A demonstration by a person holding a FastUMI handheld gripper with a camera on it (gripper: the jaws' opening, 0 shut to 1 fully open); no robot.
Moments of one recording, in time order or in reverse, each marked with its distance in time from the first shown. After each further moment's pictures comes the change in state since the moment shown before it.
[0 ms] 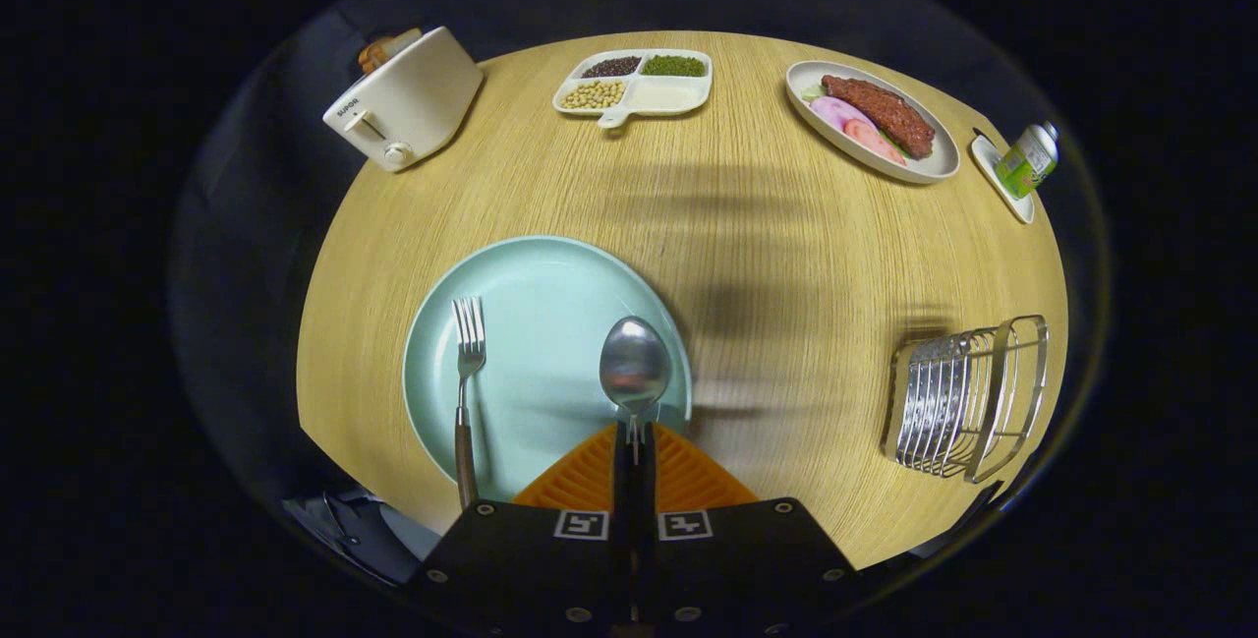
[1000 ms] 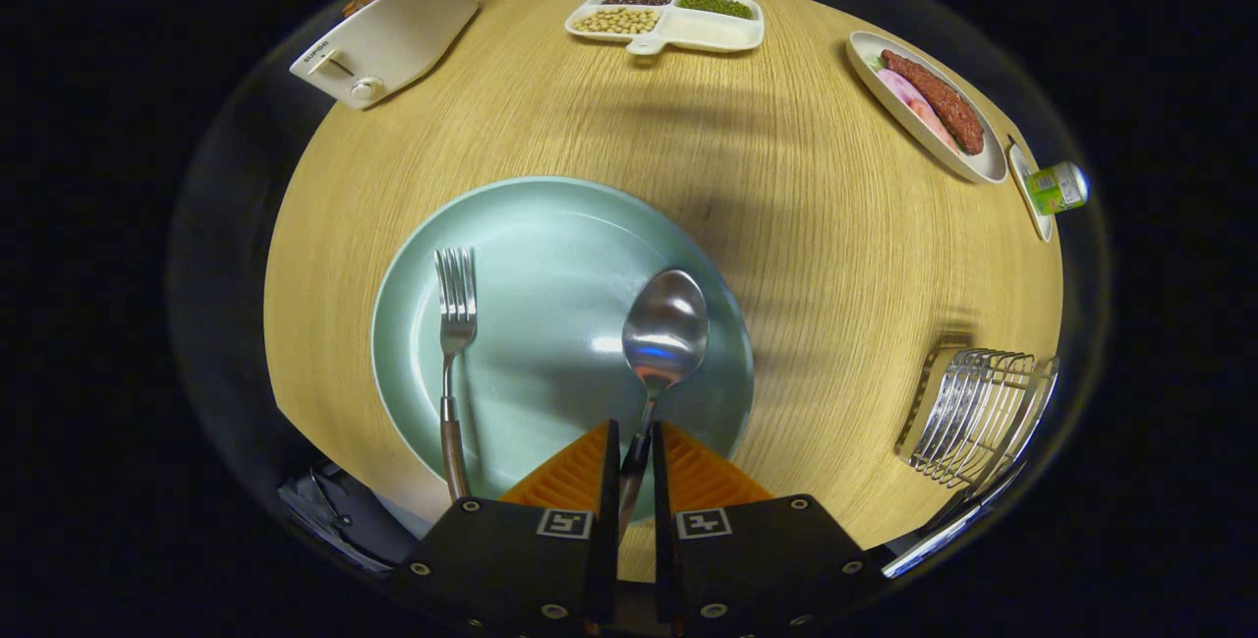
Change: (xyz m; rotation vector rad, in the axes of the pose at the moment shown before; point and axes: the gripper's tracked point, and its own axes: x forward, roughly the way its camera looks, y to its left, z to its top) arm 0.035 0.016 -0.014 -0.067 0.253 -0.093
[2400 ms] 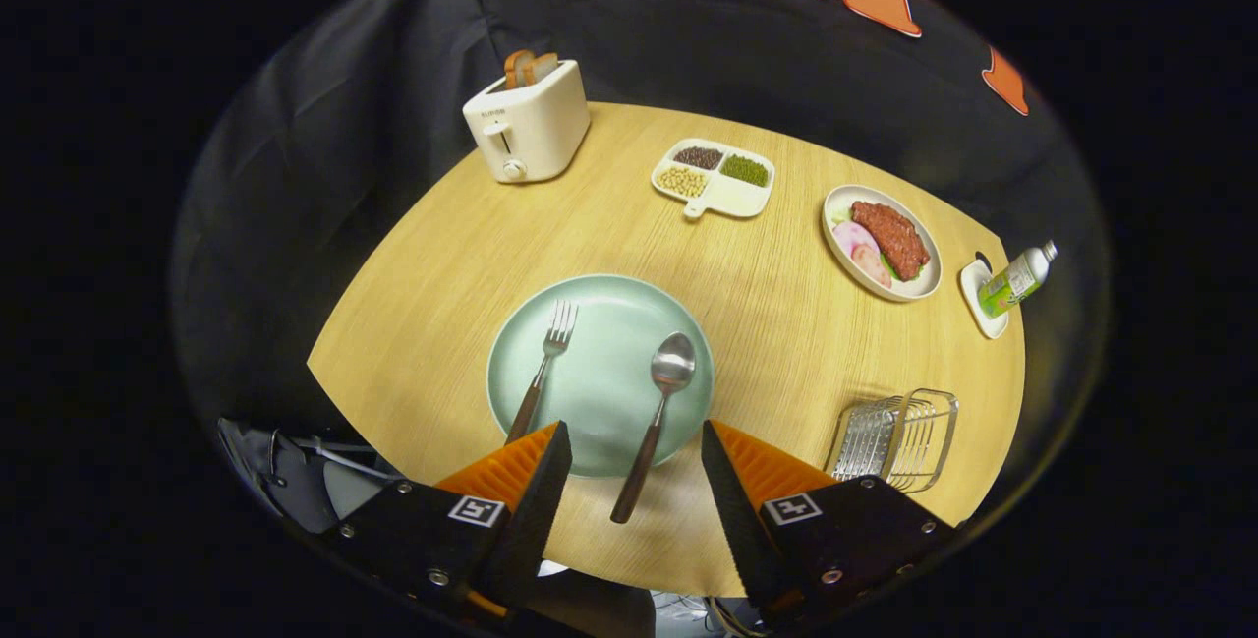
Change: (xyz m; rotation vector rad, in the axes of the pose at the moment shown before) arm -0.108 0.005 -0.013 -0.197 -0.405 0.056
